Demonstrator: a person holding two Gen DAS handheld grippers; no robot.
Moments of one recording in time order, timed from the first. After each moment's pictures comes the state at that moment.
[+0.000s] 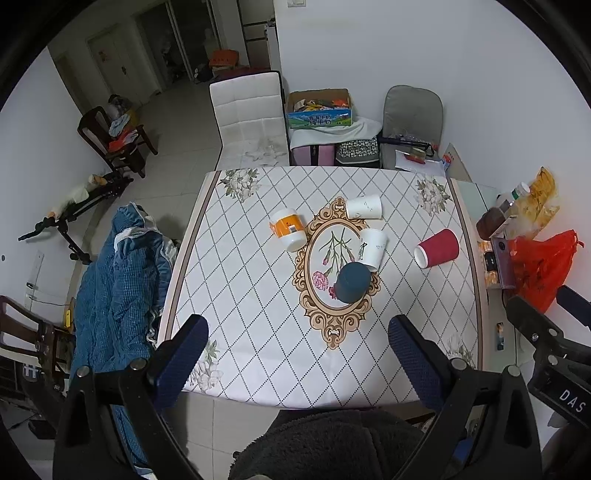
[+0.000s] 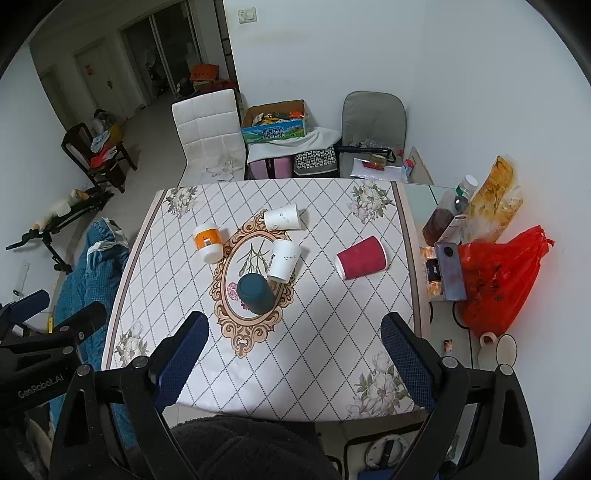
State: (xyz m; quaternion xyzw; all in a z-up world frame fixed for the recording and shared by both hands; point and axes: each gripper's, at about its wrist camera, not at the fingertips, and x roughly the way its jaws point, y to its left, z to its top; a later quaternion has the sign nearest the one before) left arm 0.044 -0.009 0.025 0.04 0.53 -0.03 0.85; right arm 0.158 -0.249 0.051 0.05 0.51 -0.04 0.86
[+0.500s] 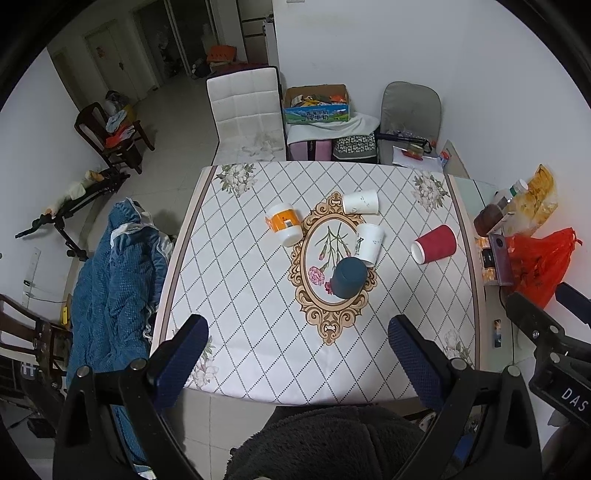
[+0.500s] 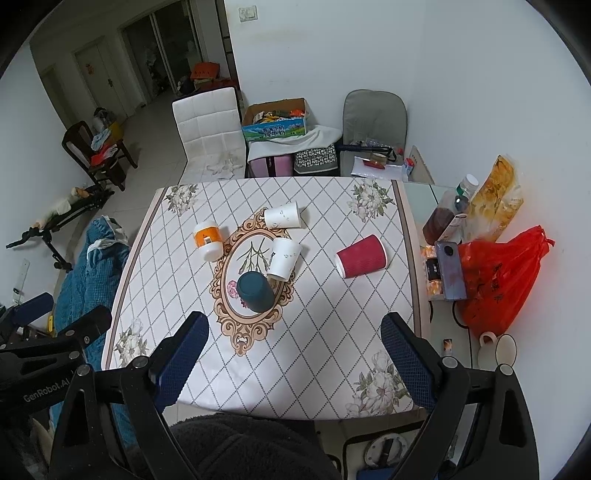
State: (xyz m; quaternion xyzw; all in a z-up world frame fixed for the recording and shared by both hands) left arm 0.039 -0.011 0.019 0.04 0.54 -0.04 0.84; right arm 0.157 -0.249 0.050 0.05 0.51 -0.04 0.86
